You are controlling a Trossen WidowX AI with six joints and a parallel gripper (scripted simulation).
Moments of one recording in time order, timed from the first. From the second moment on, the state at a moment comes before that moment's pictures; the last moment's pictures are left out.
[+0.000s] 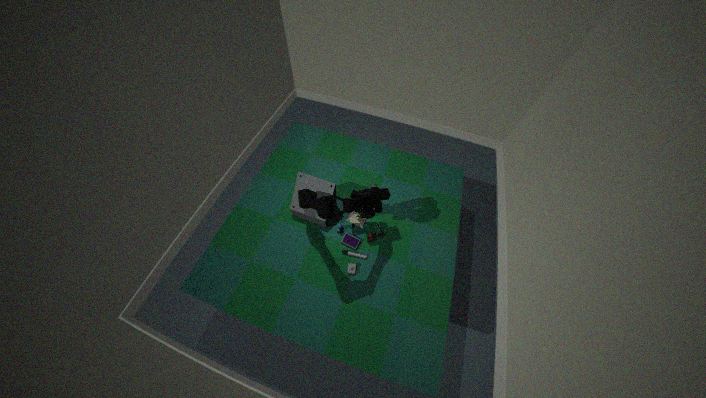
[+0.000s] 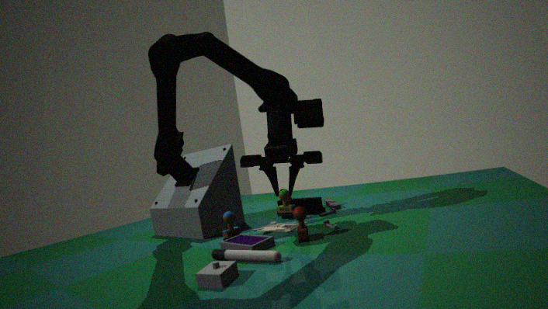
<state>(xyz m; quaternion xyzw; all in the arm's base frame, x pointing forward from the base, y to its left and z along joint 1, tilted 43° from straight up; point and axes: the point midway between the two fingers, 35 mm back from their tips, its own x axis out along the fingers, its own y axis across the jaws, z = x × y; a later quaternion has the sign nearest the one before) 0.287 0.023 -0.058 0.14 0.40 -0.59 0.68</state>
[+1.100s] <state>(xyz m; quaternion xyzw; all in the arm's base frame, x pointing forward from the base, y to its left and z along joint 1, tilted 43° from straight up) 0.286 0.009 -0.072 0.13 0.40 -0.60 0.68</state>
